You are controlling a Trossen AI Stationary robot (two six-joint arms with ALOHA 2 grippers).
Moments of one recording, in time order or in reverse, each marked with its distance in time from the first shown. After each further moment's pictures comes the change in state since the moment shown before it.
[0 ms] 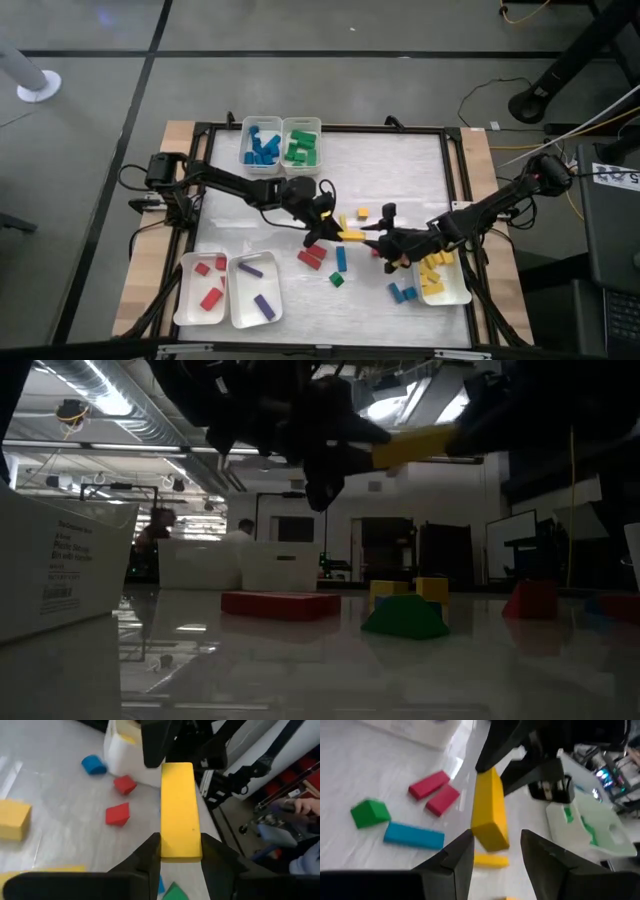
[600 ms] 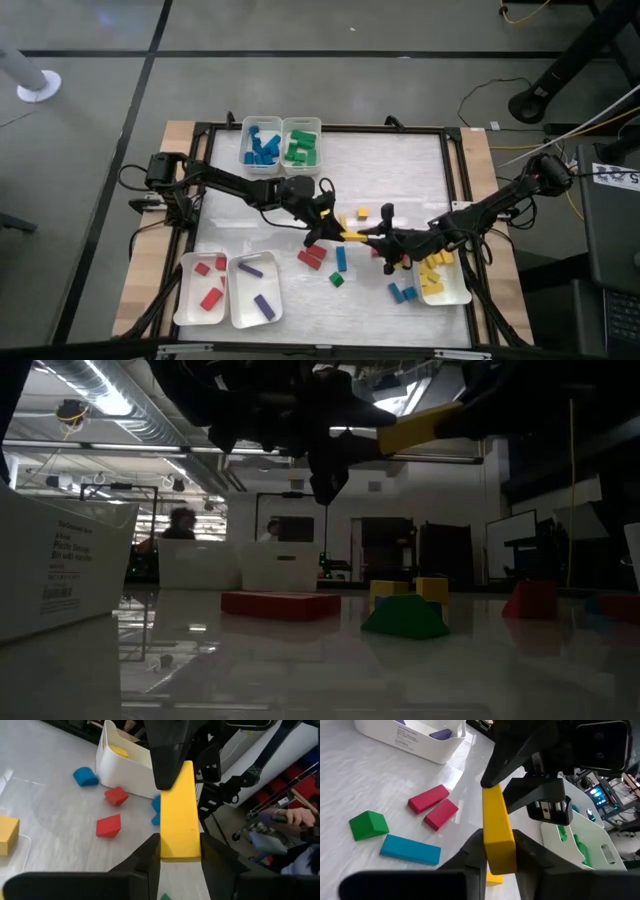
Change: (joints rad) left arm -0.003 0.000 0.000 0.065 0.007 -0.032; right arm 0.000 0.000 0.000 0.088 -0.007 -0.093
